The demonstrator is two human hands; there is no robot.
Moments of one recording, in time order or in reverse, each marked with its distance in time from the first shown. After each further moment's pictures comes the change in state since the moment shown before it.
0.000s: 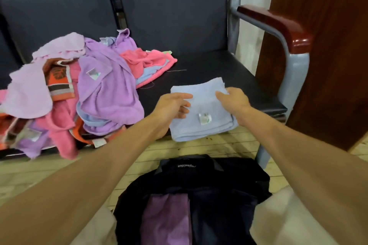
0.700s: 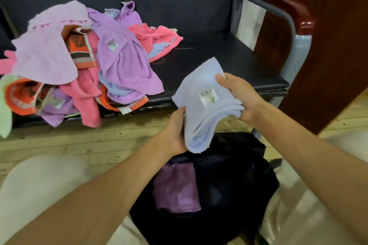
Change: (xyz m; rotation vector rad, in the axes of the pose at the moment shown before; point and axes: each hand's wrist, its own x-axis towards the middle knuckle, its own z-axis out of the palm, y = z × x) left_hand -0.090 -0.068 -0.037 -0.727 -0.303 -0.507; right_hand -0.126 -0.034 0.022 0.692 -0.337 0.023
